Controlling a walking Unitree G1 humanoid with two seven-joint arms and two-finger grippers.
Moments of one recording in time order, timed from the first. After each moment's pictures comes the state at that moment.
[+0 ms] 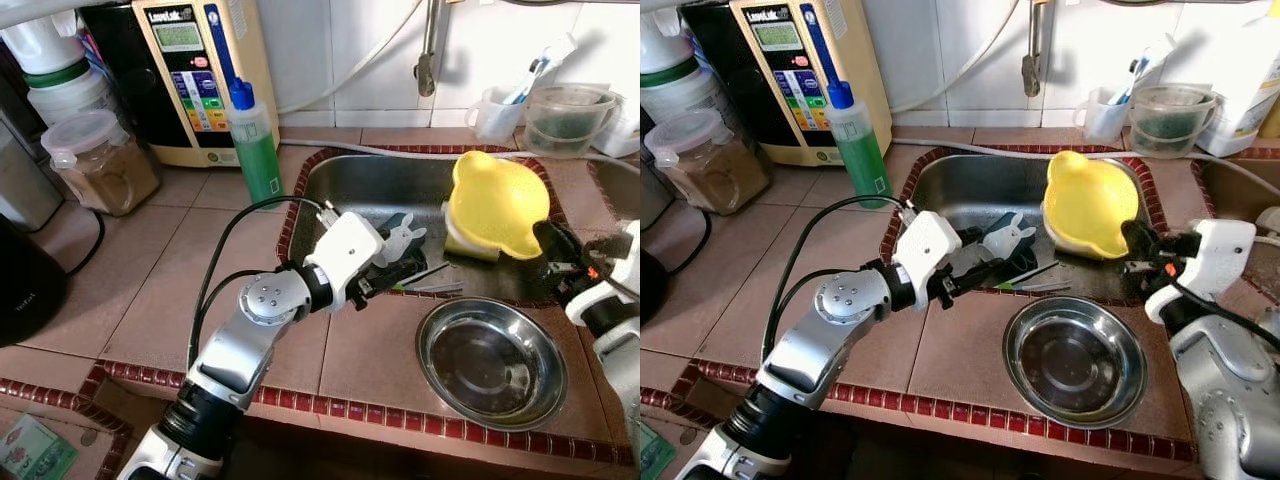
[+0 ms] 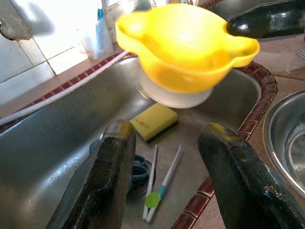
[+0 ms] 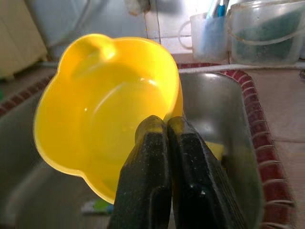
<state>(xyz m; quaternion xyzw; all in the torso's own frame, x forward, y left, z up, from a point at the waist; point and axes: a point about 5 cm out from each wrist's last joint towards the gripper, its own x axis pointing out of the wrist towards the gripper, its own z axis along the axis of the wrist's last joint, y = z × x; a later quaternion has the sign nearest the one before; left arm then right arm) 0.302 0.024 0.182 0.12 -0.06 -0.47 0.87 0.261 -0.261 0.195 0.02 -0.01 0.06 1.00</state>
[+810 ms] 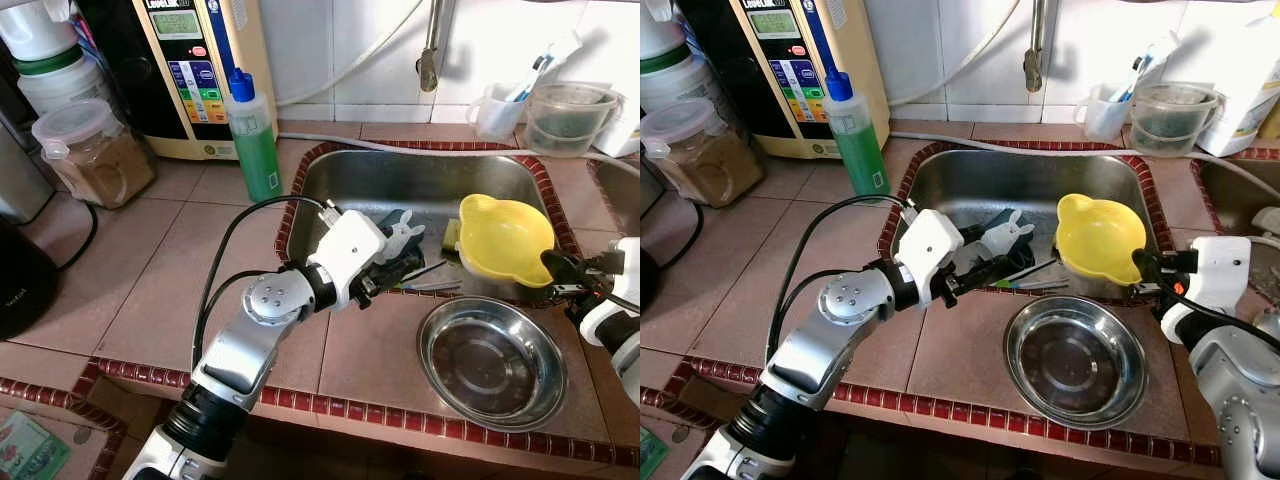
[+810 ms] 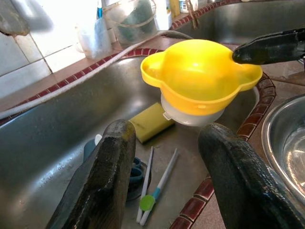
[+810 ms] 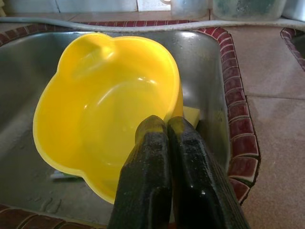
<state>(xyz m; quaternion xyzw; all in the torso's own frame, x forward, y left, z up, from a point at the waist) 0.301 0.021 0.182 0.11 -0.06 -0.47 0.87 0.262 -0.280 0.173 0.01 0.05 0.03 1.00</state>
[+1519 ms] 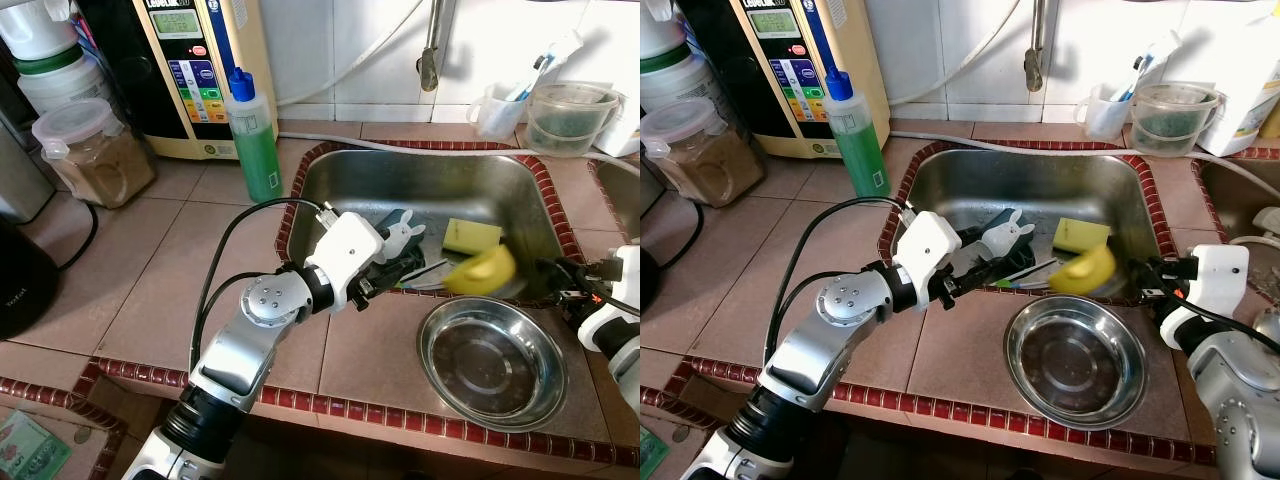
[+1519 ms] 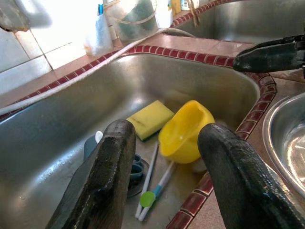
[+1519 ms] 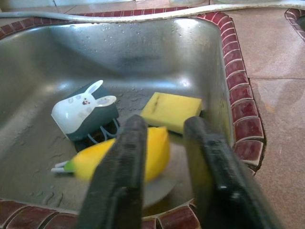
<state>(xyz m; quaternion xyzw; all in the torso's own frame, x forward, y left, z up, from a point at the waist) 0.300 0.022 0.180 0.11 -0.05 -0.47 0.87 0.263 -0.283 0.162 0.02 0.06 0.03 1.00</state>
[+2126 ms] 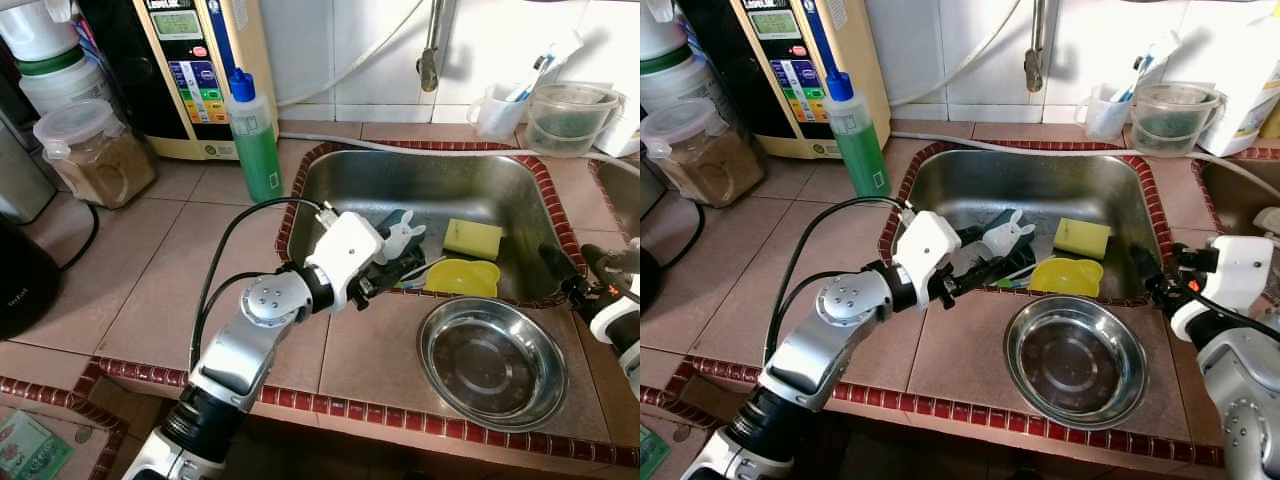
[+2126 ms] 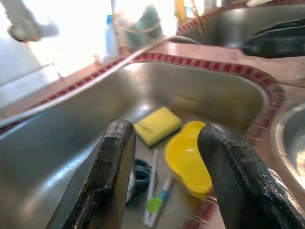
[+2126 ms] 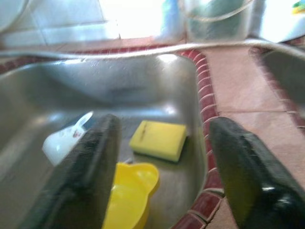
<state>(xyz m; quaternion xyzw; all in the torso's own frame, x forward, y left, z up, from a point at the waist) 0.311 0.031 0.185 0.11 -0.07 -0.46 0.88 0.259 -0.287 0.181 0.03 0.00 -0.01 1.00</state>
